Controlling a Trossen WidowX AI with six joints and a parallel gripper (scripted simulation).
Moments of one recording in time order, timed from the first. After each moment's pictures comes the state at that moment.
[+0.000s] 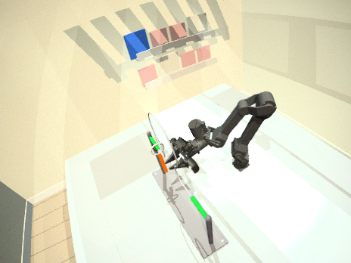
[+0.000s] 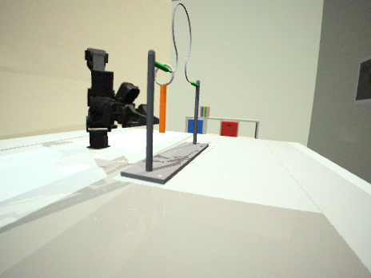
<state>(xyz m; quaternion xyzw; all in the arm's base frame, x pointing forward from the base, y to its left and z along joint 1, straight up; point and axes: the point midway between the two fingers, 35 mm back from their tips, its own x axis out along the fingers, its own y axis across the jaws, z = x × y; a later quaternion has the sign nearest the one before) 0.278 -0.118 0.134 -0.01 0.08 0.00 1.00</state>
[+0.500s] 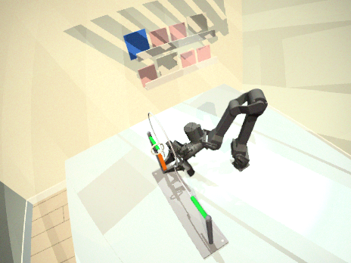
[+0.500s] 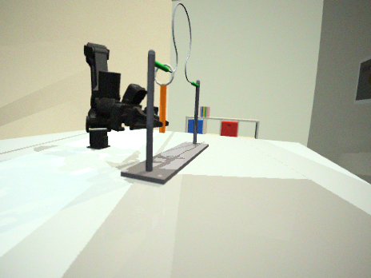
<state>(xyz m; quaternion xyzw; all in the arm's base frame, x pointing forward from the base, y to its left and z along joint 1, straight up) 0.300 -0.118 0.131 -0.01 0.08 0.00 1.00</state>
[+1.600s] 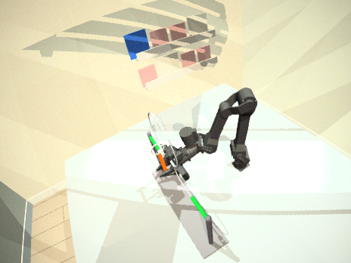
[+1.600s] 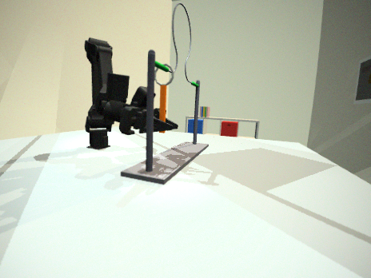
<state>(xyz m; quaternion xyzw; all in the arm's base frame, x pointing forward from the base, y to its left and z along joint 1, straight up) 0.326 -0.115 0.125 -0.01 0.08 0.00 1.00</state>
